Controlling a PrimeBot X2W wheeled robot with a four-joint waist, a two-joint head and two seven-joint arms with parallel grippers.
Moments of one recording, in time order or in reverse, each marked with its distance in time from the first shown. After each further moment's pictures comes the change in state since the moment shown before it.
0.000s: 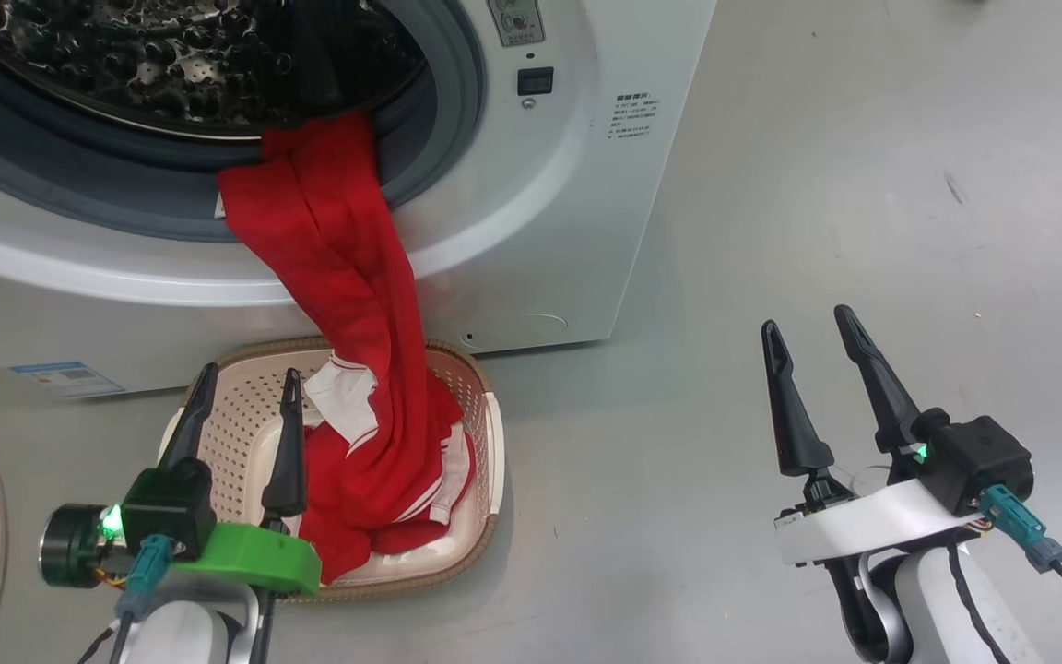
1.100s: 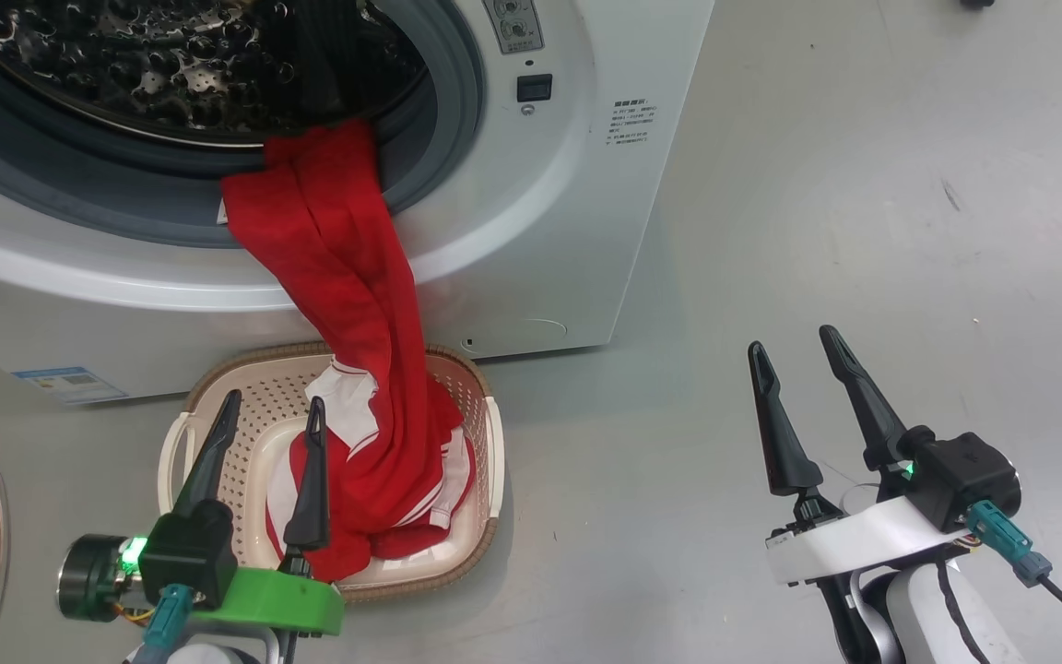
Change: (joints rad) left arm 0.106 0.000 -0.042 -0.135 0.003 0.030 0.000; right arm 0.028 0.000 0.022 0.000 0.000 0.000 0.000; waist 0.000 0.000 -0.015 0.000
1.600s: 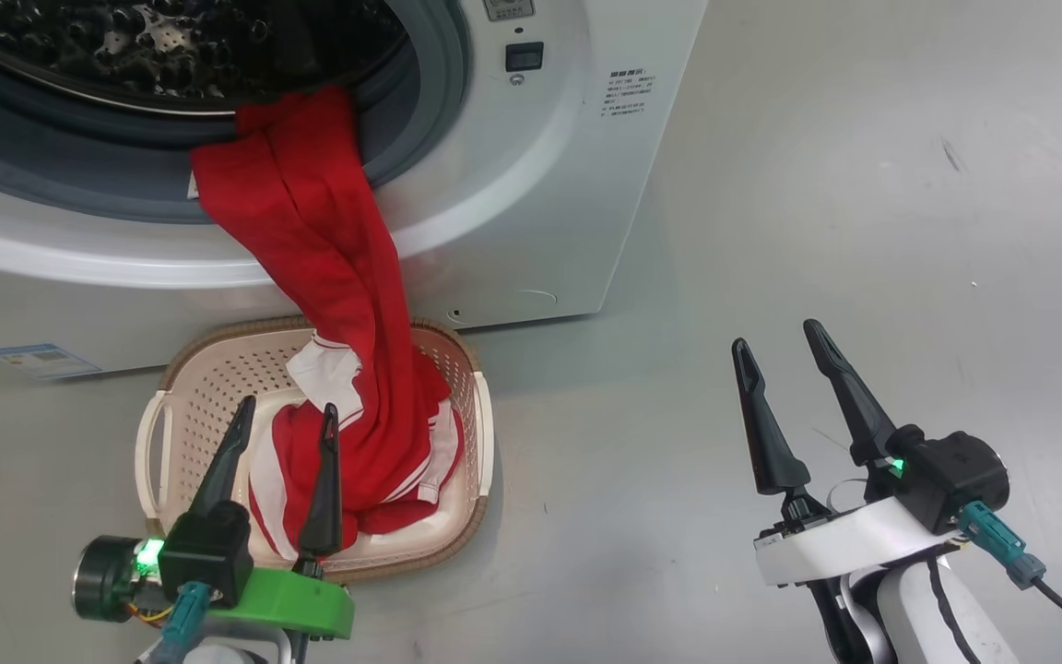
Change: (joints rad) left arm 0.000 0.000 -0.021 0.012 0.002 0.009 0.001; right arm -0.002 0.000 0.028 -0.026 0.002 0.000 0.000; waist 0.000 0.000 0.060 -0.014
